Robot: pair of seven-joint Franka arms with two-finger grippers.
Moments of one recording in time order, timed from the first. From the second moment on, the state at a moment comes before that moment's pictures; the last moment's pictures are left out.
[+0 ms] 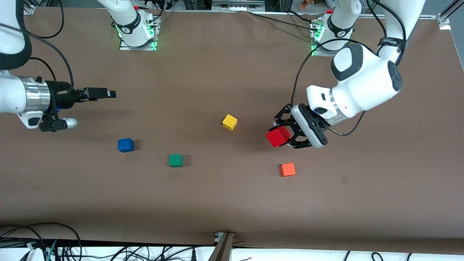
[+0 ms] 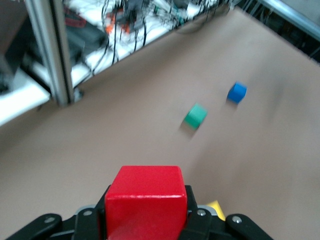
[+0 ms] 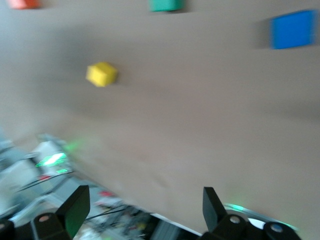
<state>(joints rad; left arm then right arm) 0.16 0.38 -0.67 -1.71 -0.52 2.50 0.76 -0.02 0.34 0.01 -1.44 0.57 1.33 0.00</state>
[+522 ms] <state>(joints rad) 0.04 0.52 -0.78 -1.68 -0.55 2.69 0.83 -0.04 0.52 0.01 -1.46 1.02 1.32 -0.08</state>
